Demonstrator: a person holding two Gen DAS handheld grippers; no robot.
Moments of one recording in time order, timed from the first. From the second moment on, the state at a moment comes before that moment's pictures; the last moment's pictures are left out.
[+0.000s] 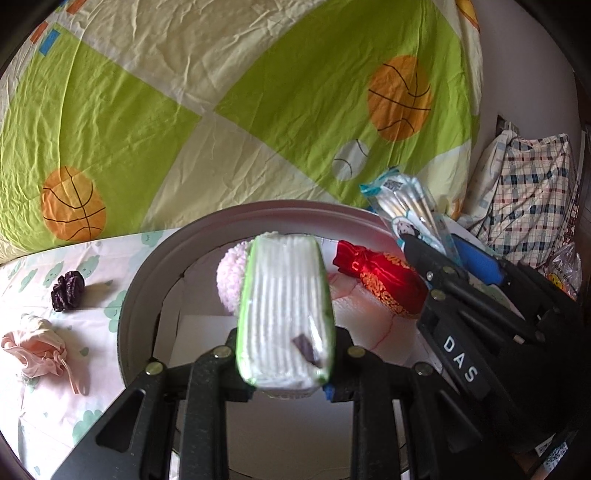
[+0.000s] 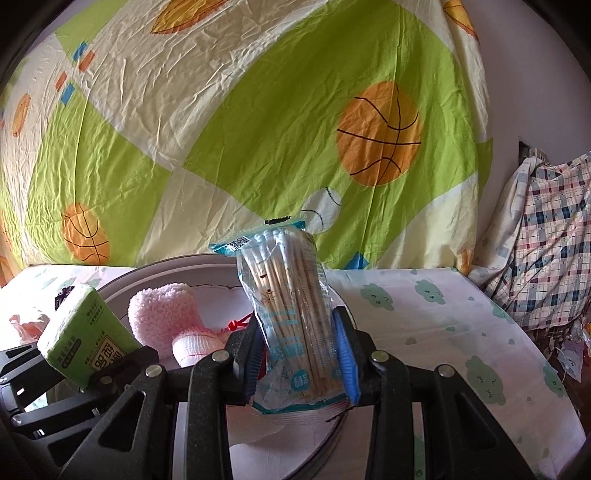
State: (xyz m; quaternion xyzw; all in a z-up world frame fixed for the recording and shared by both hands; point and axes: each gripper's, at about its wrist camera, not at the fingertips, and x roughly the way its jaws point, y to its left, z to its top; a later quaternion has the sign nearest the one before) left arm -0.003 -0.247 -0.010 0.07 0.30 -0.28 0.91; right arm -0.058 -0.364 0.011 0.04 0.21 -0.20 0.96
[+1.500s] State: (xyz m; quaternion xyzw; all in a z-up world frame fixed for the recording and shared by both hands) left arm -0.019 -0.189 0.005 0.07 0.19 -0.18 0.96; right arm -0.121 -0.352 0.028 0.12 0.07 -0.24 0.96
